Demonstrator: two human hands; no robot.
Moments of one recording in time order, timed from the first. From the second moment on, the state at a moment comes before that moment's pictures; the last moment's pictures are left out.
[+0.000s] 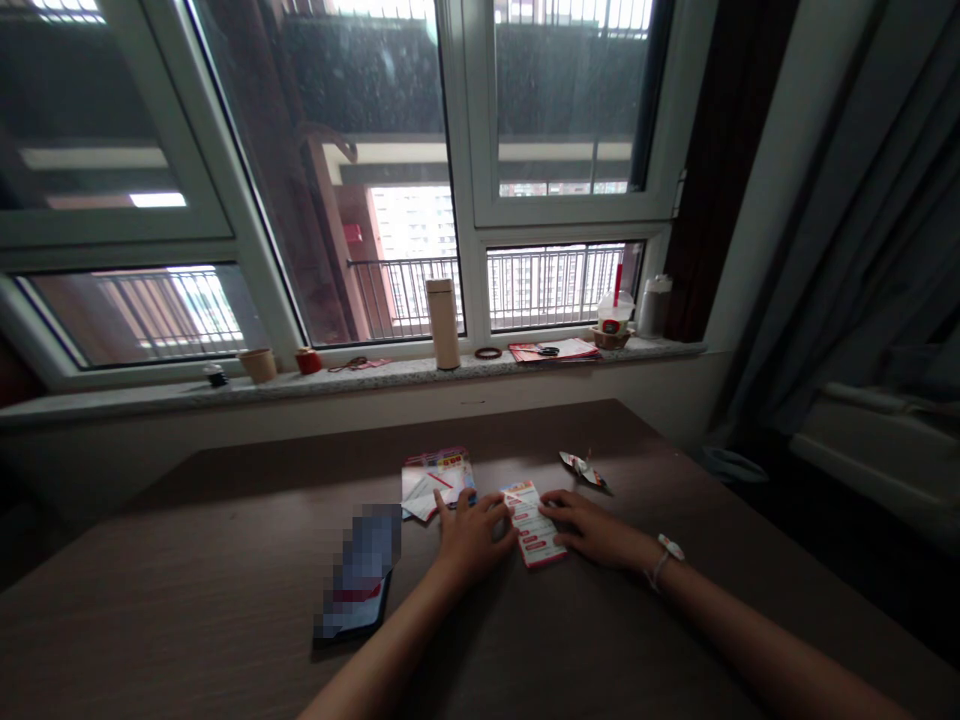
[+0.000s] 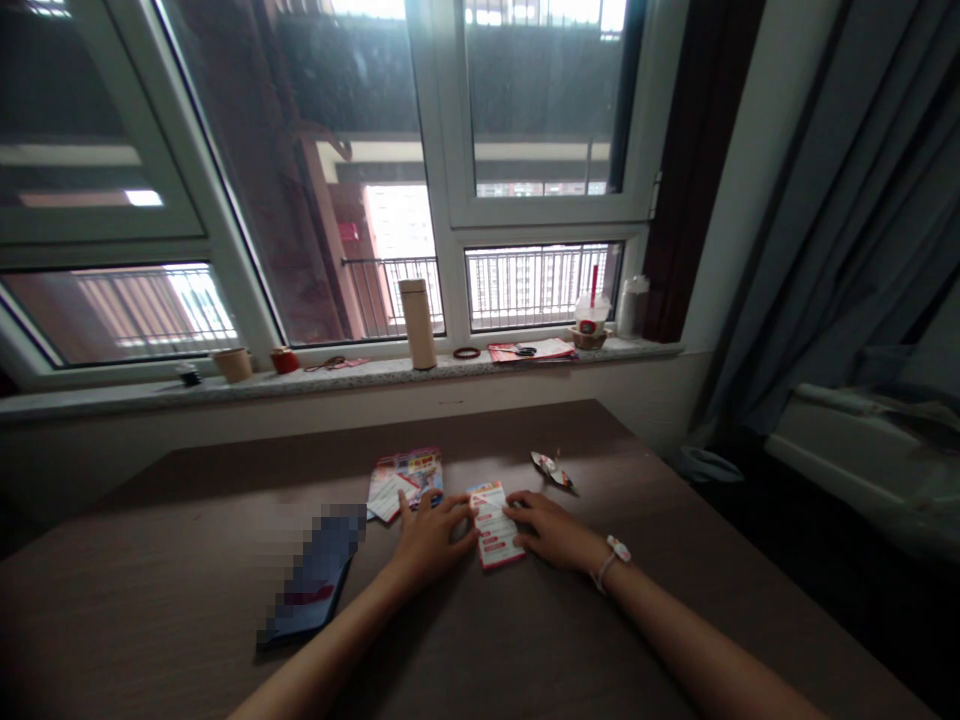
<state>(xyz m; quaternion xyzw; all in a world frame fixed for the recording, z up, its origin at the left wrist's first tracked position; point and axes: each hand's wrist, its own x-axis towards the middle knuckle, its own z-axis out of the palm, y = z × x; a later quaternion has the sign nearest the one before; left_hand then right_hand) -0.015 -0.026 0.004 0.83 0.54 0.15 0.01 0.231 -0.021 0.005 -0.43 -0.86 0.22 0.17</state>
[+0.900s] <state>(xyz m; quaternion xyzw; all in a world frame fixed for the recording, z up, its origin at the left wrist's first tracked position) -0.015 -0.028 0.005 0.83 0.53 0.15 0.02 0.239 -0.021 -0.008 -0.44 -0.83 0.25 0.24</state>
